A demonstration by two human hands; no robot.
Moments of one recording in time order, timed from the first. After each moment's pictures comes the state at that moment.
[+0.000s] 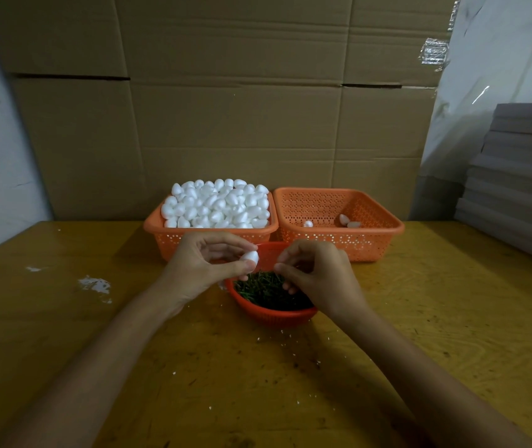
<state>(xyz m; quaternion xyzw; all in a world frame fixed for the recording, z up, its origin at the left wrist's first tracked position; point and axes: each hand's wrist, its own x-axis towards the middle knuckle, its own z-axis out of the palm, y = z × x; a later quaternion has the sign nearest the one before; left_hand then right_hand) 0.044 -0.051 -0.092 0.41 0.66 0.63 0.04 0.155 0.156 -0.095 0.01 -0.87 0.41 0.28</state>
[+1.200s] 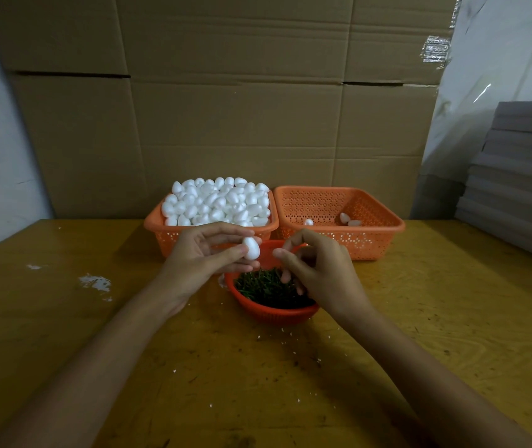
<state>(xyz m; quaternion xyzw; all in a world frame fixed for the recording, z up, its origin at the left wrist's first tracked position) 0.050 -0.049 -0.088 0.38 0.59 0.70 0.11 0.157 0.154 -0.092 0.05 -0.85 0.43 0.30</state>
